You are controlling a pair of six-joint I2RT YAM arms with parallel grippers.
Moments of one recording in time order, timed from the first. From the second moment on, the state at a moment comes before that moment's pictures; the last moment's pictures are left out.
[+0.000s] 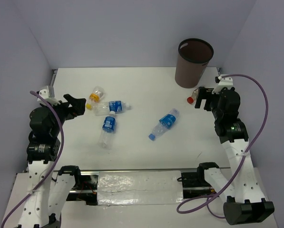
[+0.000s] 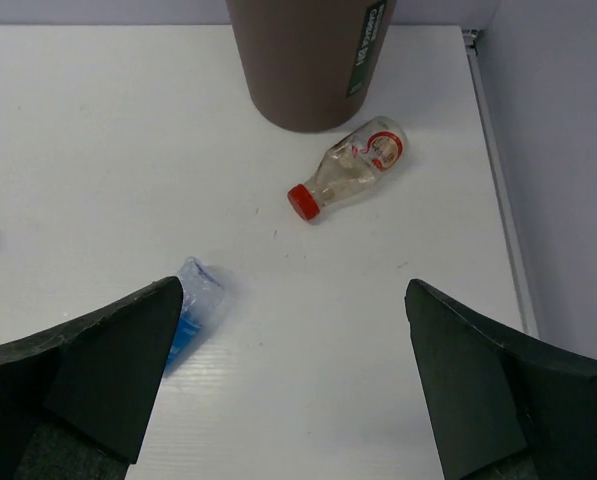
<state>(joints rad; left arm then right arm) 0.05 0.62 0.84 -0.34 0.13 -0.41 0.04 0.82 0.98 -0.45 0.09 0.03</state>
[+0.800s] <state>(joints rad) 0.05 0.60 0.74 -0.42 0.33 -0.56 0.04 1.34 1.14 -0.77 -0.44 -0.09</state>
